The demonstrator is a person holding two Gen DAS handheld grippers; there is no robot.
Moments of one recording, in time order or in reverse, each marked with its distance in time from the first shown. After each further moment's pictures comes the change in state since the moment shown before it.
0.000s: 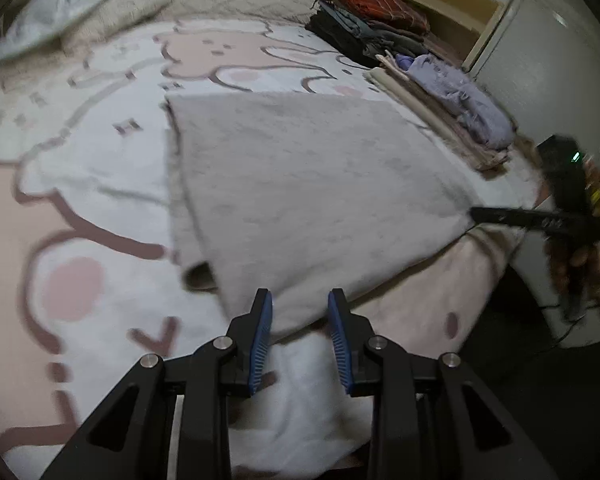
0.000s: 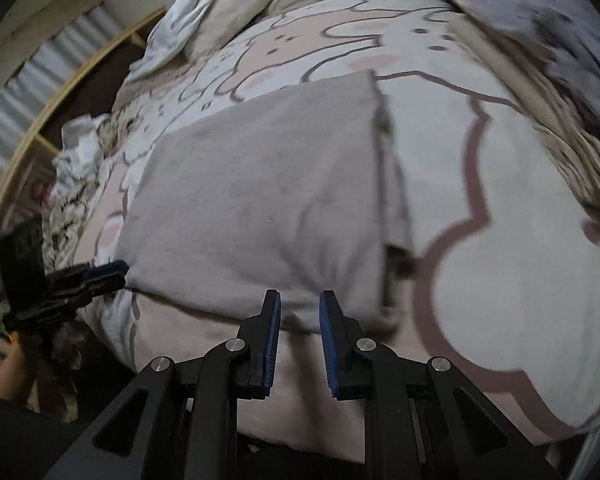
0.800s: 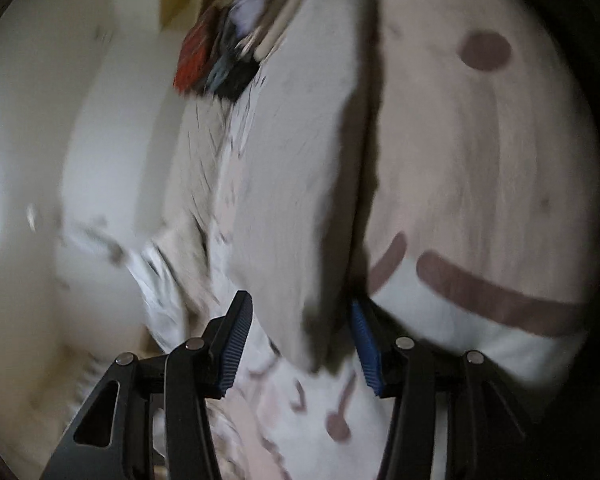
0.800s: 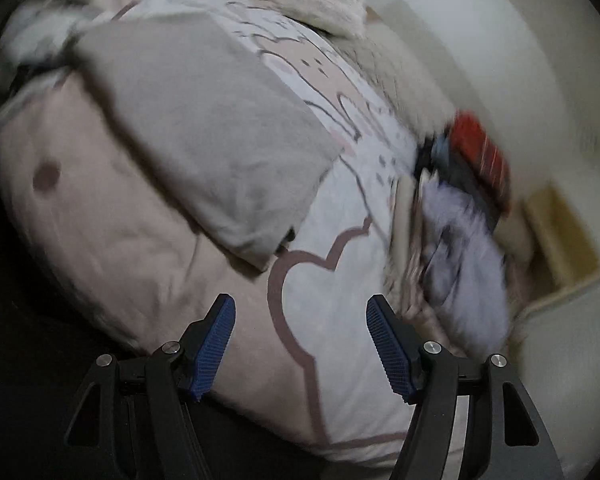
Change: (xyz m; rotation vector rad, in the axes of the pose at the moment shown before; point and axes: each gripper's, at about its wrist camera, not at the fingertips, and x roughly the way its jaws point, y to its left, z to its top) left arm 0.064 -0.080 -0.085 1.200 -0.144 0.838; right arm -0.009 0.058 -0.084 -0.992 -0.109 -0.794
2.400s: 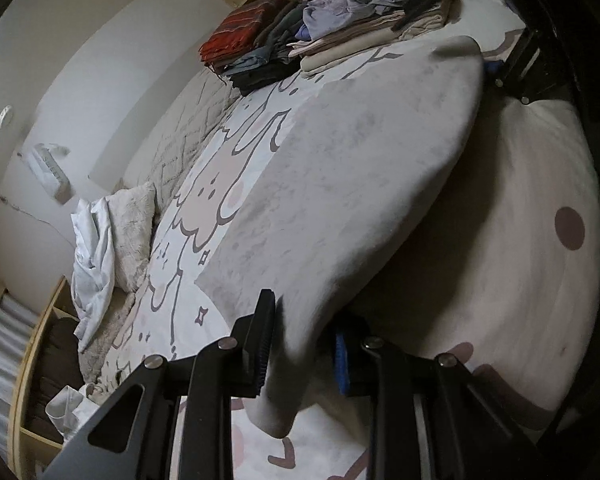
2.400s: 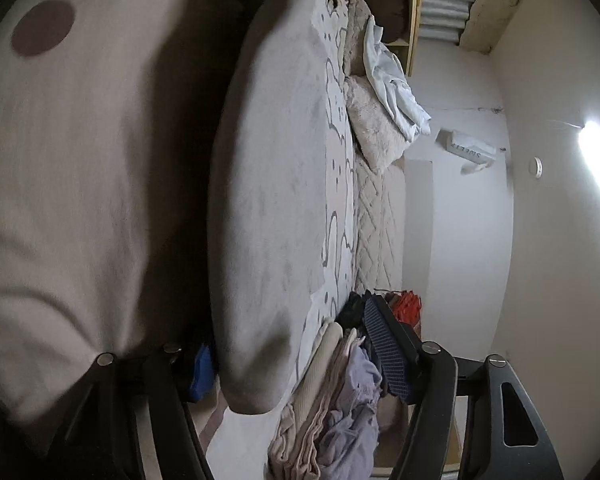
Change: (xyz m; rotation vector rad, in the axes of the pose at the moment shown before) left arm 0.025 0.065 0.019 -0.361 -0.038 -0.248; right arm 0.052 0.059 0.028 -0.573 -0.277 -0.328
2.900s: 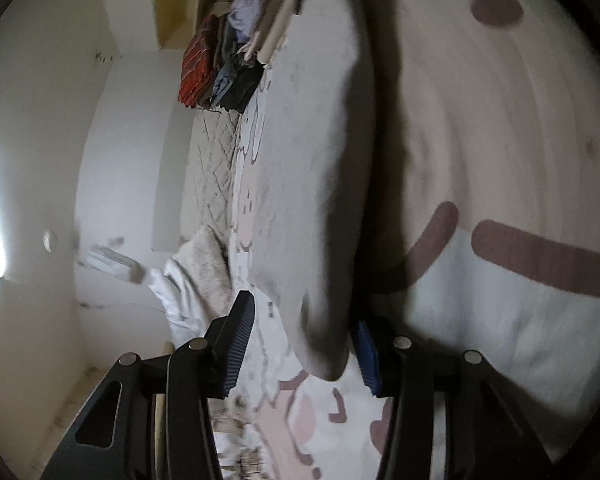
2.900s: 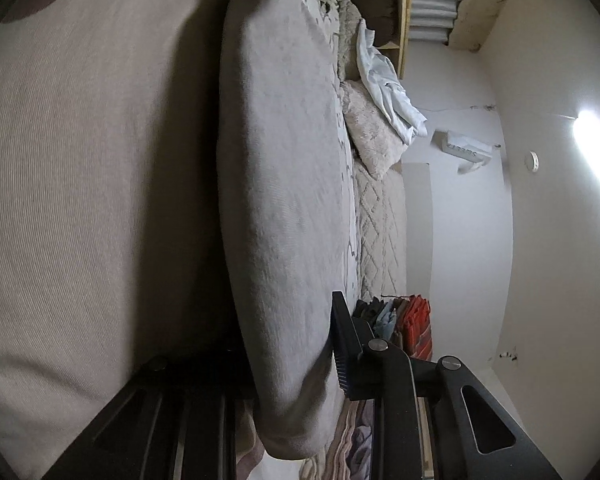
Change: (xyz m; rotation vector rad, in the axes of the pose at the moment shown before) left arm 0.006 -0.053 -0.039 0.446 0.046 0.326; right arm 0.013 0.015 0.005 0.081 -0.029 -0.027
